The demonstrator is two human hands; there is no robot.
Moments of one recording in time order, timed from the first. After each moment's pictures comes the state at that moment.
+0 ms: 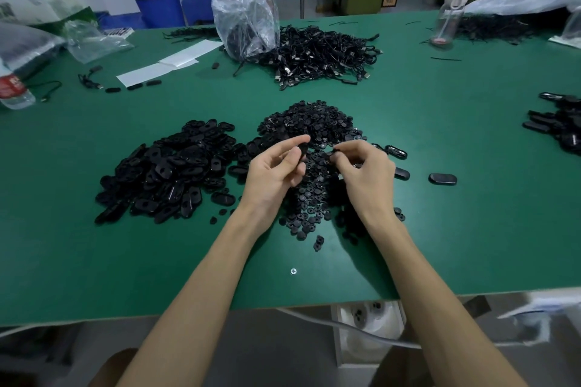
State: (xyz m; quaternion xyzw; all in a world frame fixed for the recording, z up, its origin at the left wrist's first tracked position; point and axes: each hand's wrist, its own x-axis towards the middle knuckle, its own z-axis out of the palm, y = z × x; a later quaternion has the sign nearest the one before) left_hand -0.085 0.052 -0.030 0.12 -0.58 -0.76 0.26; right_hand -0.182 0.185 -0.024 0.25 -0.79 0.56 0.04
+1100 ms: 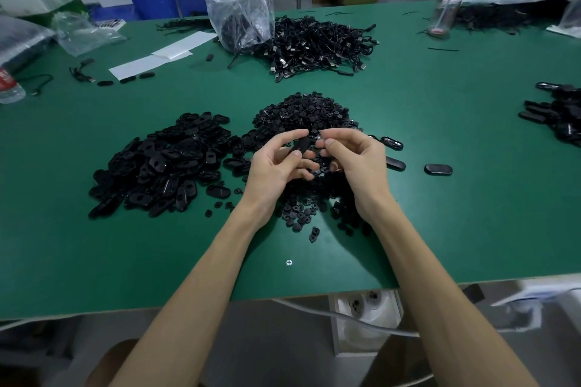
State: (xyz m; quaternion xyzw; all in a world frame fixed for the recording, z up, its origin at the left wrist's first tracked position) left_hand -0.086 0.059 -0.030 0.14 -0.64 -0.71 0.26; right_hand -0.184 0.185 -0.023 0.22 -0.63 0.73 -0.14
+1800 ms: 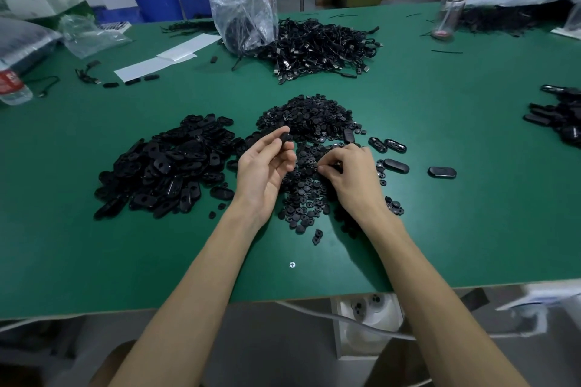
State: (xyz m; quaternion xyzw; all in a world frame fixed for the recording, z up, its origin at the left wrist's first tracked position) left_hand -0.082 0.051 -0.021 0.19 -0.43 -0.83 0.30; right_hand -0.184 0.179 -0.033 0.33 -0.87 0.37 0.01
